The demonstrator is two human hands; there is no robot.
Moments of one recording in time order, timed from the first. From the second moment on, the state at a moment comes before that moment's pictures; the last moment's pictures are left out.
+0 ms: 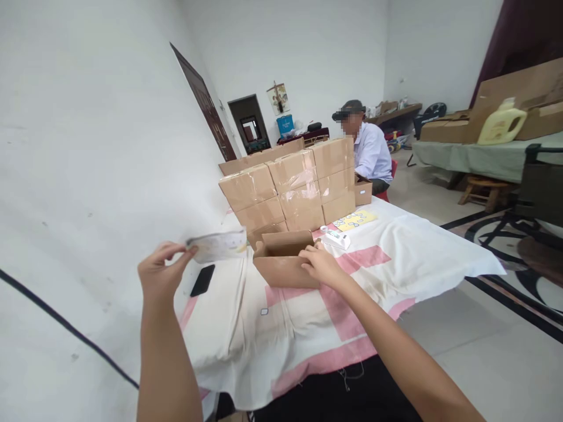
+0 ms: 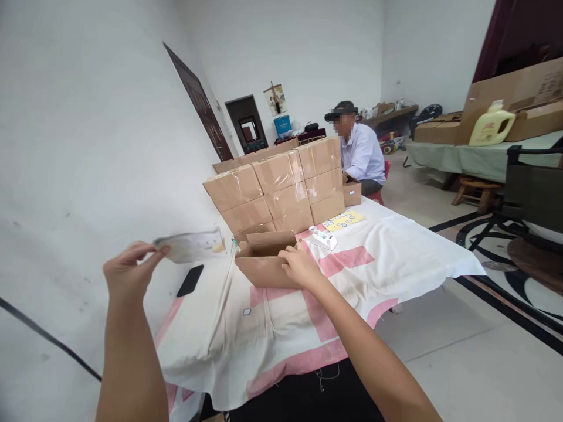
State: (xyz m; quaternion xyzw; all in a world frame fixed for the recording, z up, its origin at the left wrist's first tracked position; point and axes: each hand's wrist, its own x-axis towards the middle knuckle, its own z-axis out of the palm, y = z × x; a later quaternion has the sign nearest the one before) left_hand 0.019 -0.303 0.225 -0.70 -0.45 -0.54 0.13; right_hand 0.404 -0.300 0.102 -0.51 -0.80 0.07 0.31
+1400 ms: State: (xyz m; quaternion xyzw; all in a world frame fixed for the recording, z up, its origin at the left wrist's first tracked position) left_hand 0.140 -0.214 0.049 -0.67 -0.58 -0.40 -0.23; right_hand 0.402 -0.195 0.062 -0.48 -0.68 0.25 0.50
